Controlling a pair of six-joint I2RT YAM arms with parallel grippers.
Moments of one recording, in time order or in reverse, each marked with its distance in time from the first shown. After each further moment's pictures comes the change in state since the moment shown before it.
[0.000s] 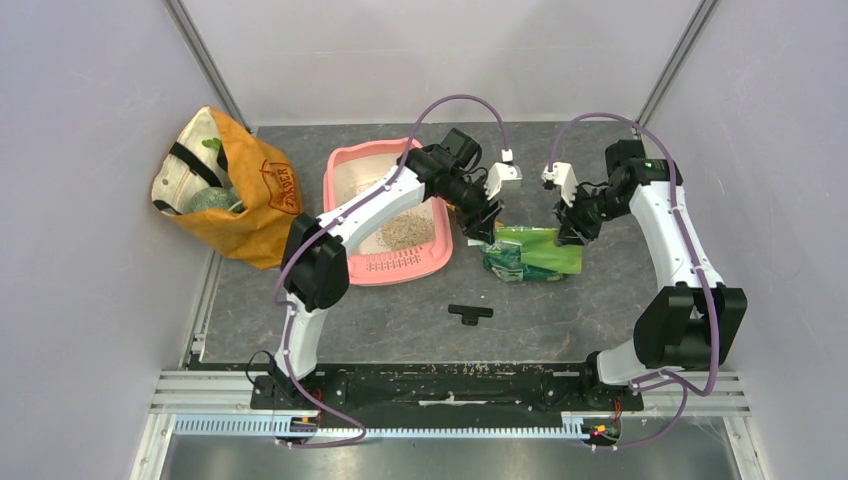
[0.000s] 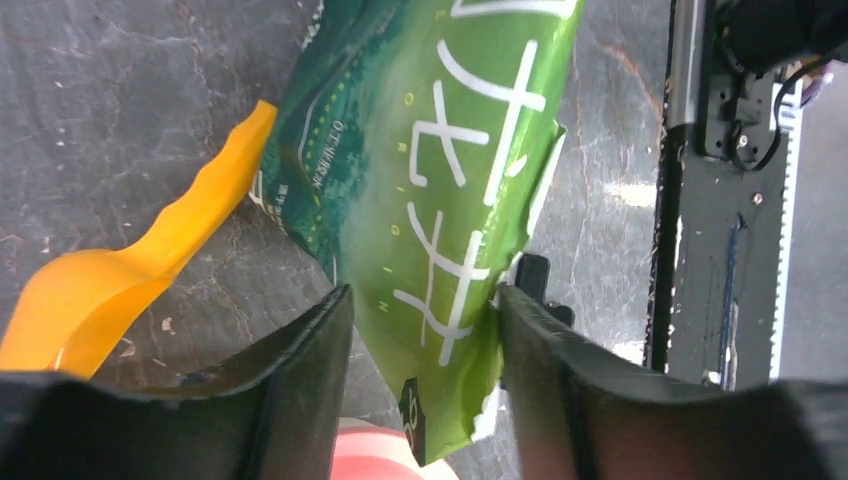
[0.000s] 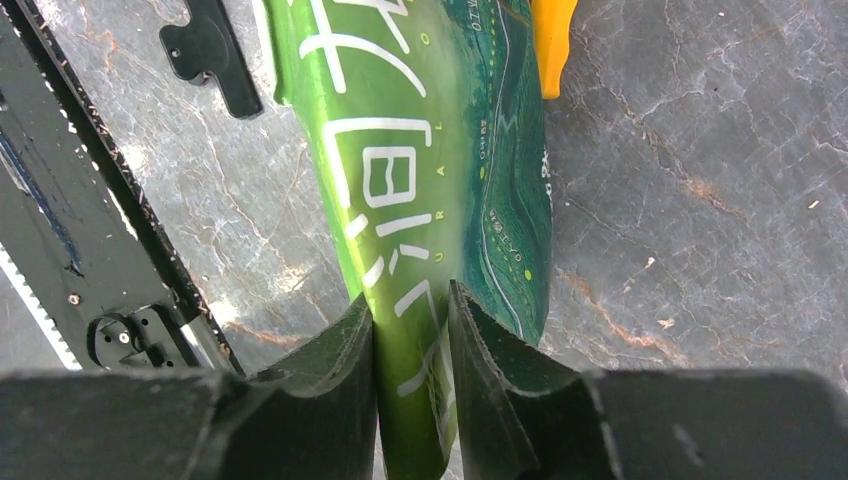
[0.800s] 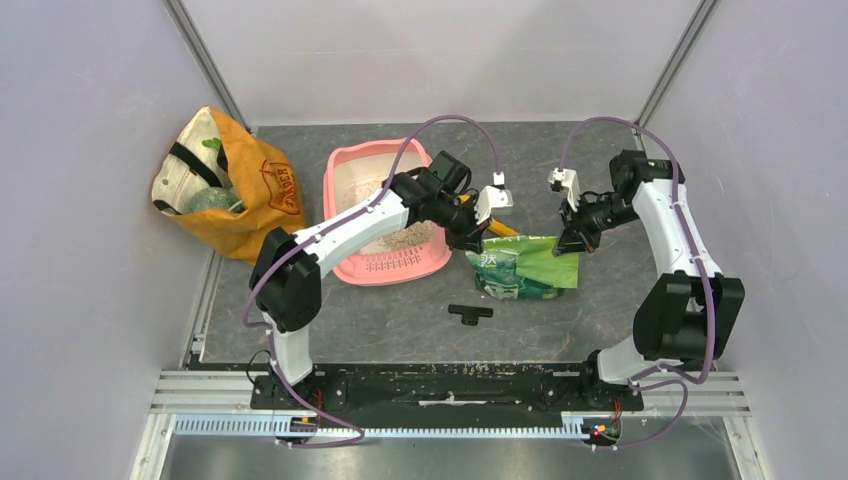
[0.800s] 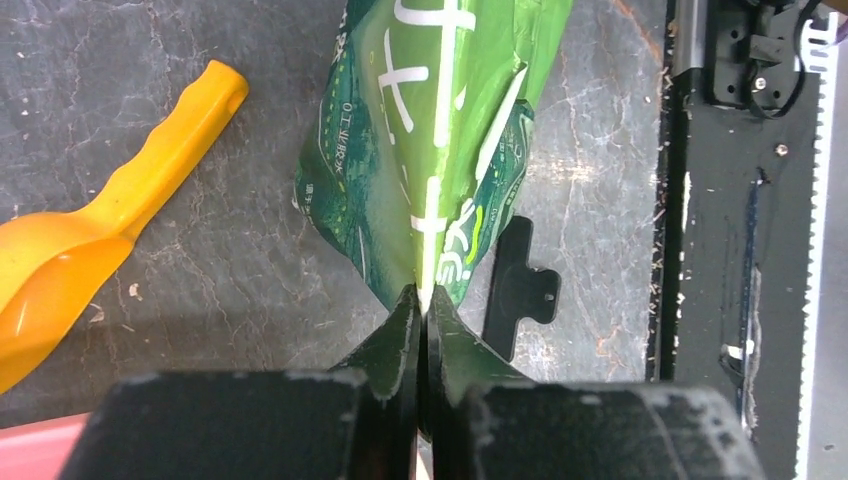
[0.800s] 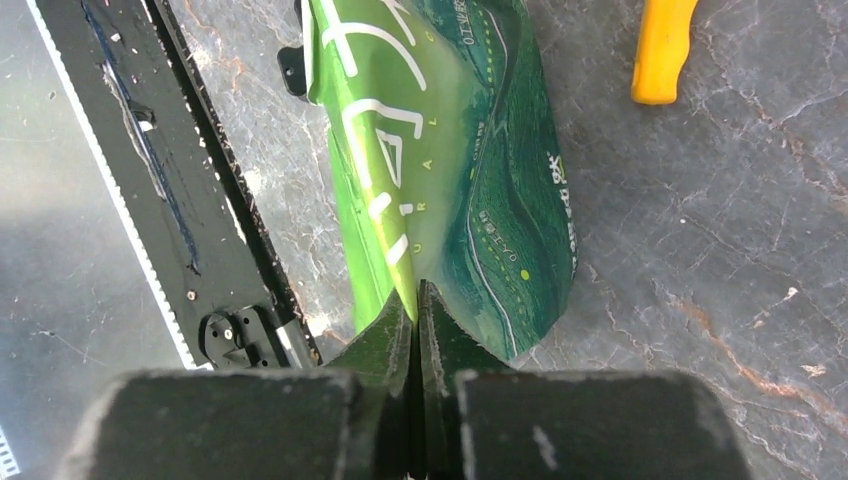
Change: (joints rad) left arm -0.037 -0.203 -0.323 0.128 -0.066 0.044; right arm -0.058 0.046 -0.010 -0.156 -0.142 -0.049
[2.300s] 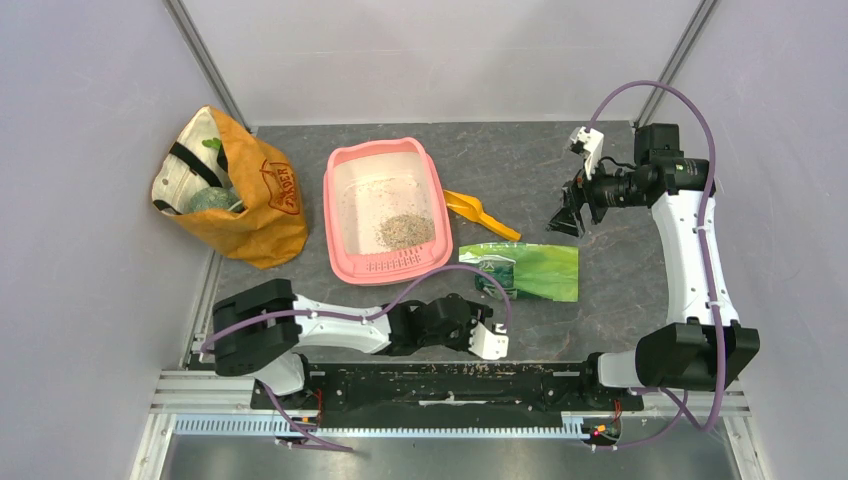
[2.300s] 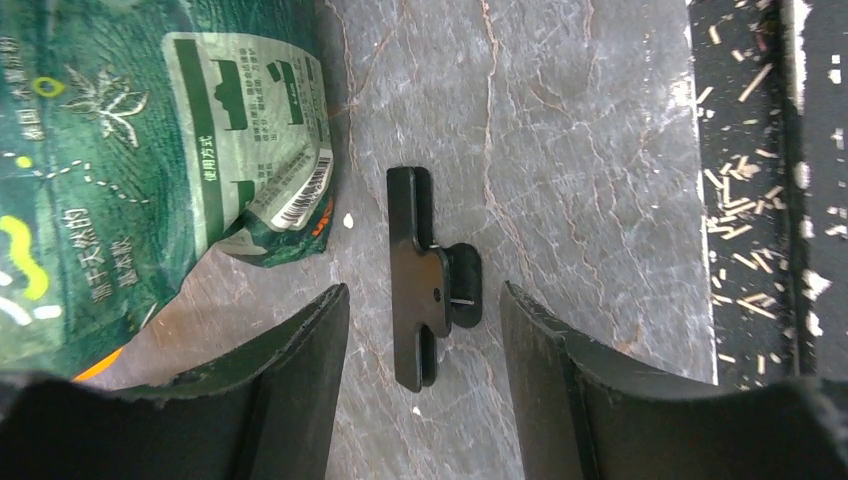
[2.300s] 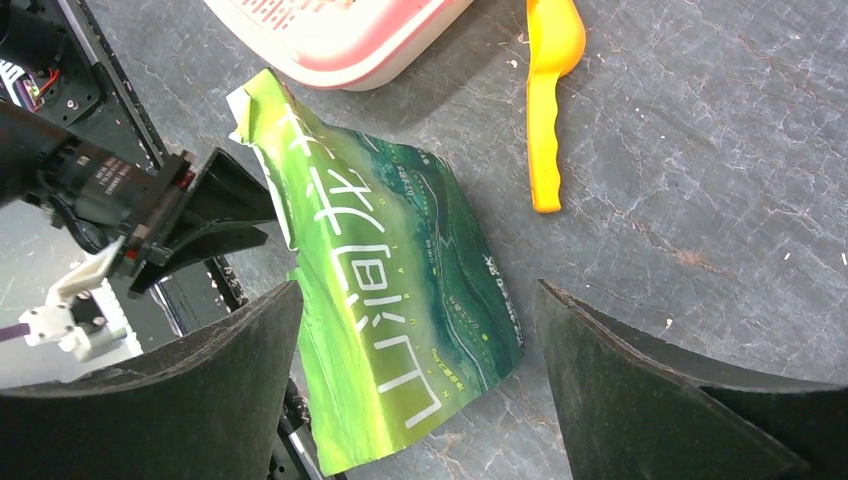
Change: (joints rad) left arm -0.520 -0.335 -0.924 0.866 -0.707 0.200; right arm 0.005 -0.154 0.130 0.186 -0.108 0.359
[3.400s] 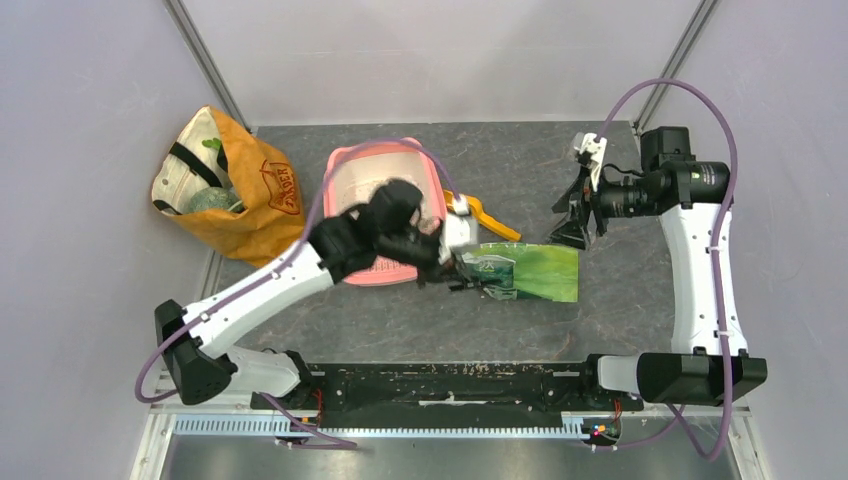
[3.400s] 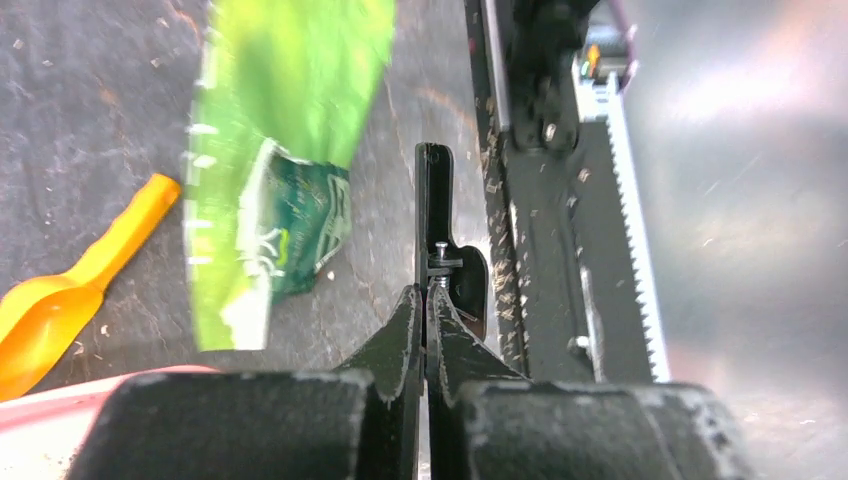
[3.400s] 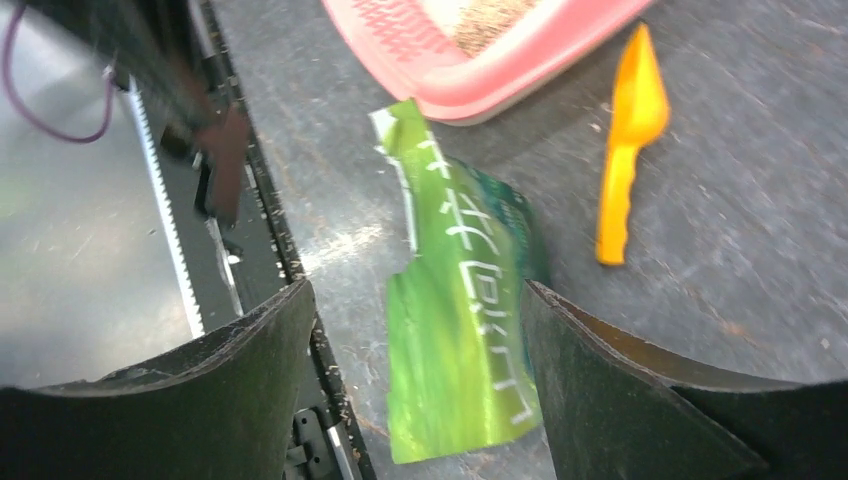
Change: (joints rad) left arm 0.309 -0.243 0.505 -0.685 0.647 -0.304; right arm 0.017 -0.066 0.100 -0.188 -0.125 -0.099
